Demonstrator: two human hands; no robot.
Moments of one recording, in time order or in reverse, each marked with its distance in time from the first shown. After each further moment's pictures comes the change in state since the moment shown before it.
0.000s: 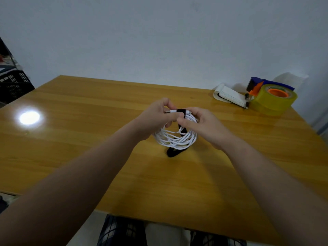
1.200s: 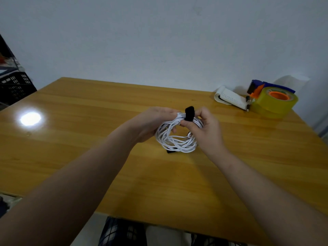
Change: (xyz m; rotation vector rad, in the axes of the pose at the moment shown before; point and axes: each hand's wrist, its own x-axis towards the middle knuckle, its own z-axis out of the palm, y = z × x) left_hand -0.002 0.002 -0.011 -0.237 -0.223 -0.170; right_hand -0.004 0.023 0.021 -0.014 0.405 -0.318
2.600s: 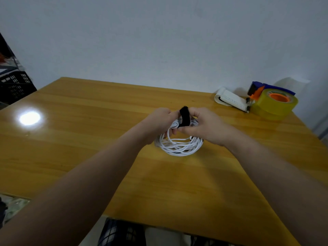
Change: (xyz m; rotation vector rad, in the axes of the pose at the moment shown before) left_hand 0.005 0.008 0.022 0.357 0.311 -0.071; right_hand 0.031 -0.036 -0.019 -0.337 -0.548 0.087
